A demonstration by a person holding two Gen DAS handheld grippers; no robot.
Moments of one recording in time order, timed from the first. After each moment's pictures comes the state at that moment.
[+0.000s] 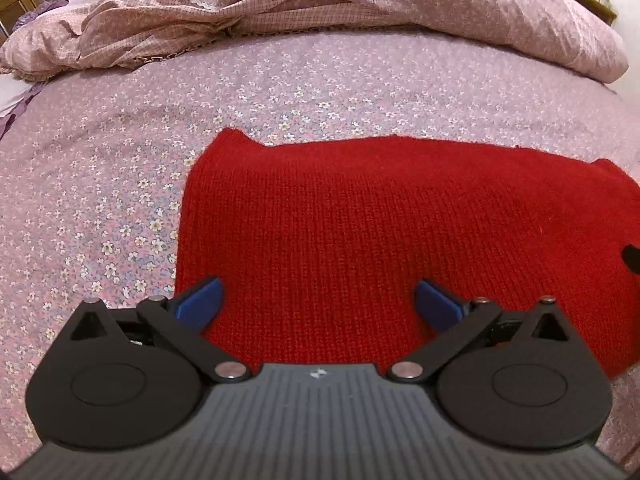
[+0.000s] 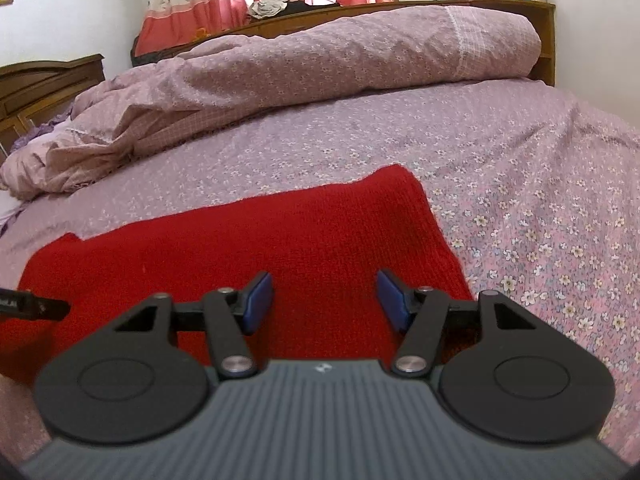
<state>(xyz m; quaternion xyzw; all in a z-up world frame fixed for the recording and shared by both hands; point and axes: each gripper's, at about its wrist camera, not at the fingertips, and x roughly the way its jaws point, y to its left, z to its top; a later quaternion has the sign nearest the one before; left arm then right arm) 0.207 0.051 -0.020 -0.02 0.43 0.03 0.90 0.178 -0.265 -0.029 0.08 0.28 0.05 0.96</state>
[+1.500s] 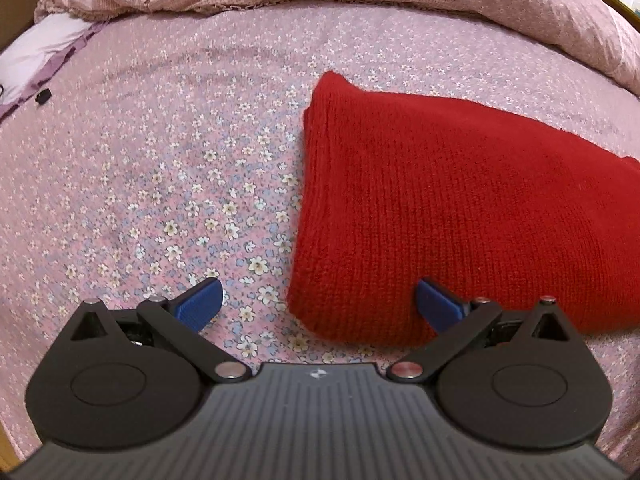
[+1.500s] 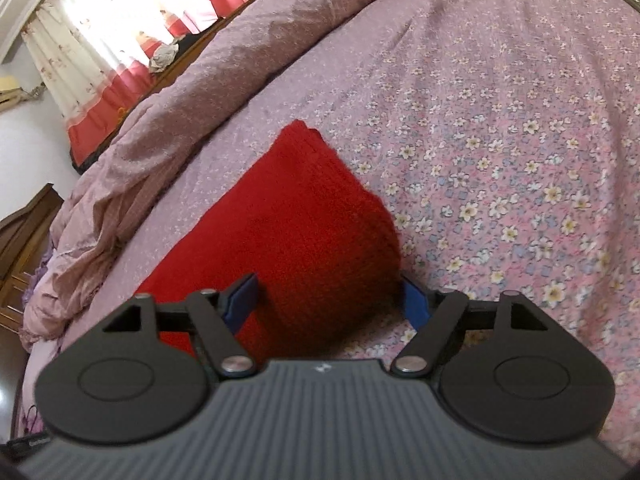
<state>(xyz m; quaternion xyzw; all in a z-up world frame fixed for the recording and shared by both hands) 0.141 0.102 -0.019 -0.07 0.47 0.10 0.87 0.123 -0.307 -0.053 0.33 0.30 -0.03 0.89</state>
